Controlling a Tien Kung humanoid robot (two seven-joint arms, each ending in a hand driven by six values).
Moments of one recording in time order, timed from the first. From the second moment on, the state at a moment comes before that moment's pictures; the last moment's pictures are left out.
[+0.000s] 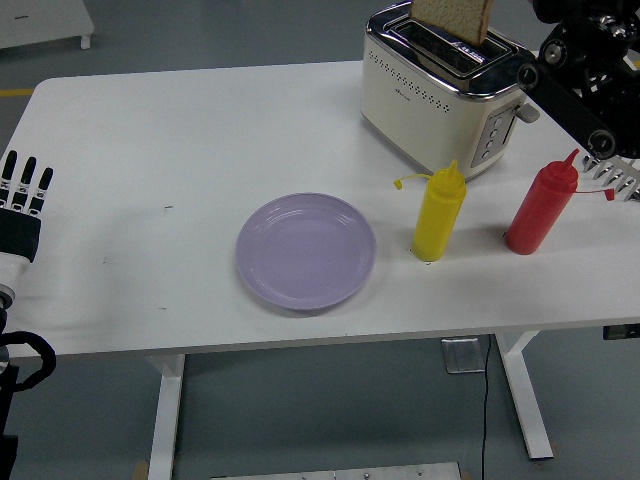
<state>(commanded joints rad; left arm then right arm) -0.11 0.16 -1.63 -1.37 0.29 0.04 -0.09 1.26 -0.32 0.69 0.91 -1.82 -0.14 -0.33</state>
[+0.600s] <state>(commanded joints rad) -0.10 0.16 -1.63 -1.37 0.29 0.04 -0.09 1.26 -0.47 0.76 1.28 -1.68 -0.09 -0.36</state>
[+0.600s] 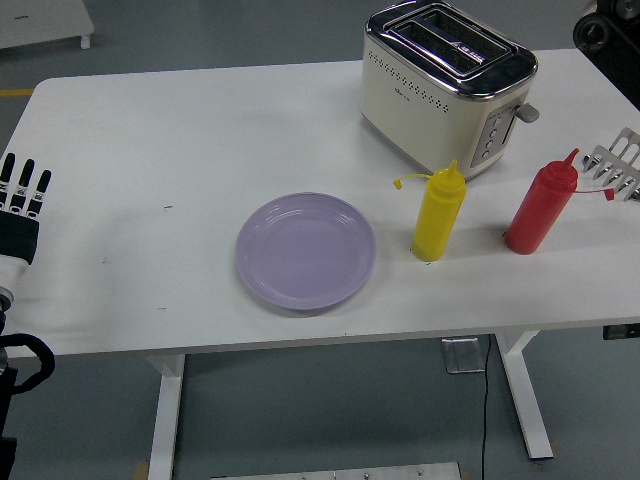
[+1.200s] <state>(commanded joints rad) -0.10 0.16 -1.63 -1.37 0.29 0.04 -0.09 1.27 -0.48 0.54 1.59 -1.33 0.05 -0.36</state>
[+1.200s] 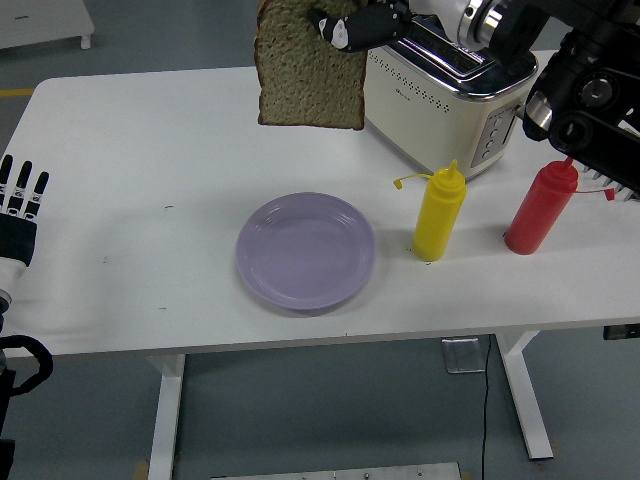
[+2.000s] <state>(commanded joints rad) -0.09 0.16 -1.63 -1.36 0.29 0.05 -0.09 1.21 -0.36 0.34 1.53 -1.22 0.02 -0.34</state>
